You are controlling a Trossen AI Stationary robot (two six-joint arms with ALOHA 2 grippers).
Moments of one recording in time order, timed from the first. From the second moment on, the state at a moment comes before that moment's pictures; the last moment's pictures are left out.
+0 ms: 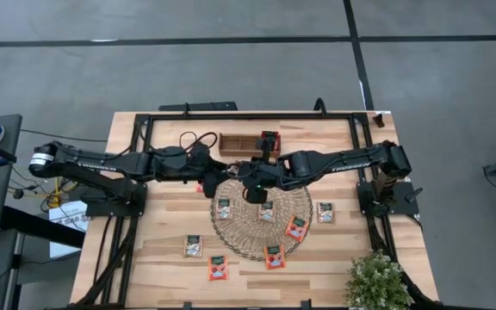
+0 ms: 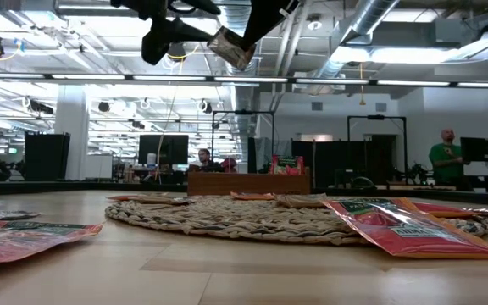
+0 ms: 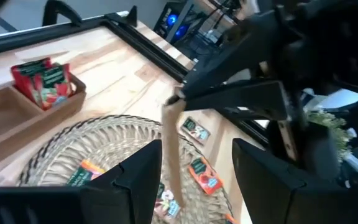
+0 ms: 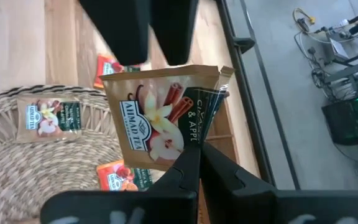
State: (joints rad) left arm -0.02 1.14 0.83 0.03 -0.19 -0.64; right arm 0.15 1.85 1.79 -0.89 0.57 -0.08
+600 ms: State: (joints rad) left arm 0.02 1.14 0.83 -0.01 -0.19 -0.64; right arm 0.15 1.85 1.79 -0.88 0.53 -0.06
